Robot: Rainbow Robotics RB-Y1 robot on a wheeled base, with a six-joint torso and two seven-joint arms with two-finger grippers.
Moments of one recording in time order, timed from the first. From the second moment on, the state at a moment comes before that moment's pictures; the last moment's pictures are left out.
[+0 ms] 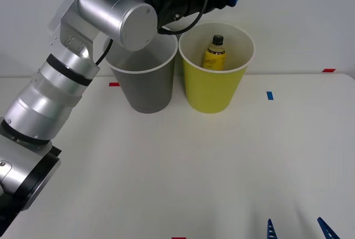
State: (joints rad) right arm 1.03 -0.27 0.29 -1.95 -0.13 -0.58 1.65; left arm -0.97 0.34 -0.36 -1.54 0.69 0.67 -1.50
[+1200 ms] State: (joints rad) right arm 1.03 -0.27 0.29 -1.95 -0.13 -0.58 1.65; left arm -0.12 0.60 -0.15 -2.42 0.64 0.77 -1.50
